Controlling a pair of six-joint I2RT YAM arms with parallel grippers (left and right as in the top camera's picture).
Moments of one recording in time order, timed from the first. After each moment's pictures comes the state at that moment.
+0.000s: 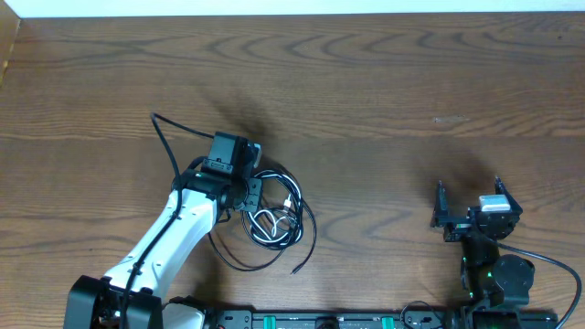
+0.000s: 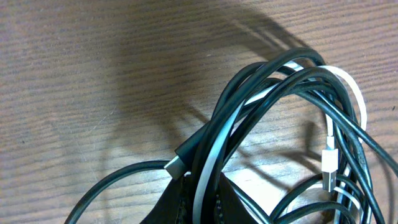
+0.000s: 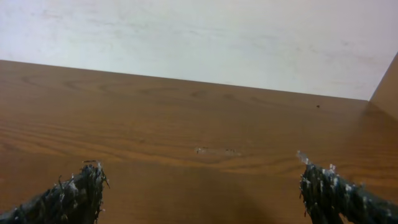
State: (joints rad) left arm -0.28 1.41 0.76 -0.60 0.08 -0.09; right arm -0.03 0.01 0.01 -0.07 -0.05 -0.09
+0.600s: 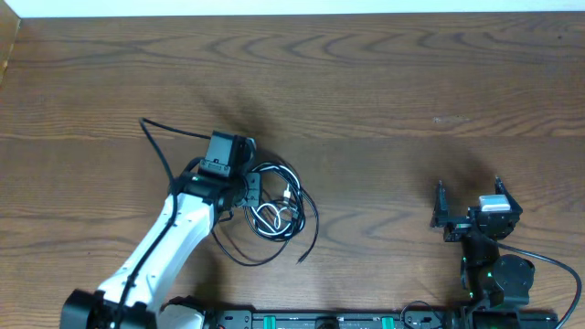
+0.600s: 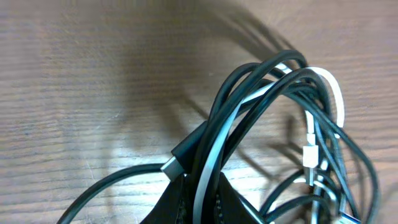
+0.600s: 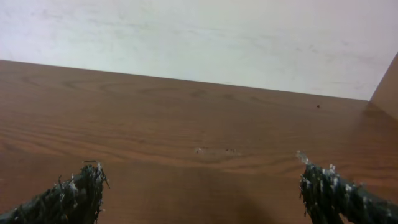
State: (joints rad) left arm -0.28 1.36 0.76 -0.58 0.08 -0.21; right arm -0.03 0.01 0.01 -0.07 -0.05 -0.09
